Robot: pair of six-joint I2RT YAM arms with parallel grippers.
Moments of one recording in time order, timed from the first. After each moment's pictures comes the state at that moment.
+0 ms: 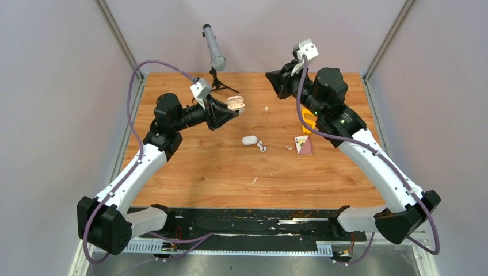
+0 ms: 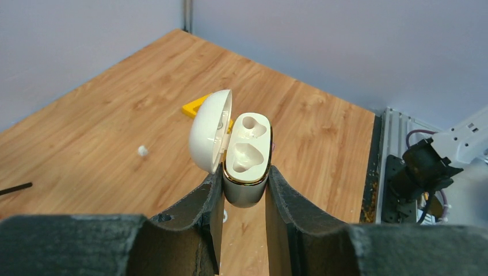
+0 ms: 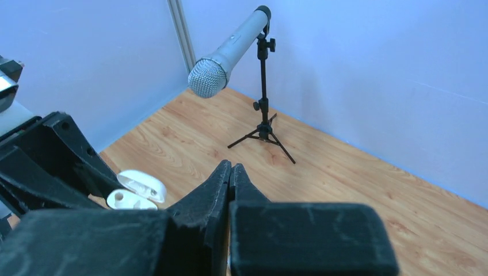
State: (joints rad) left arm -0.35 1.14 0.95 0.23 0.77 -0.19; right arm 0.61 1.28 1.46 -0.13 -0.08 0.08
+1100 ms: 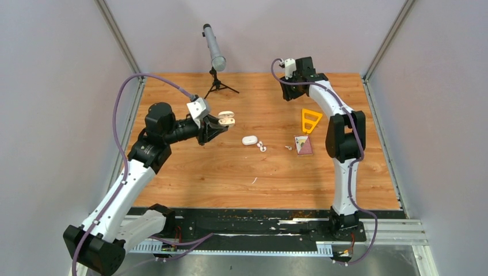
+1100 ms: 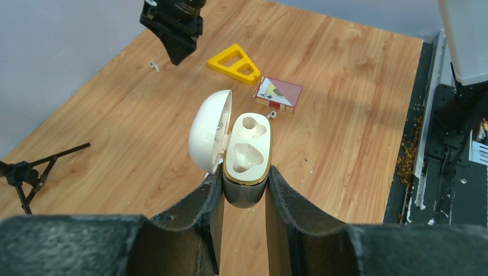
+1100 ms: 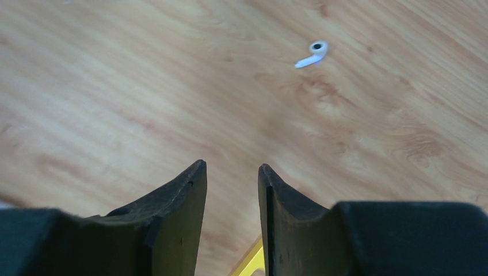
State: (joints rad) left arm -0.37 0.96 0.96 -0.17 0.73 0.17; right arm 0.22 2.18 1.95 -0.59 -0.21 -0.26
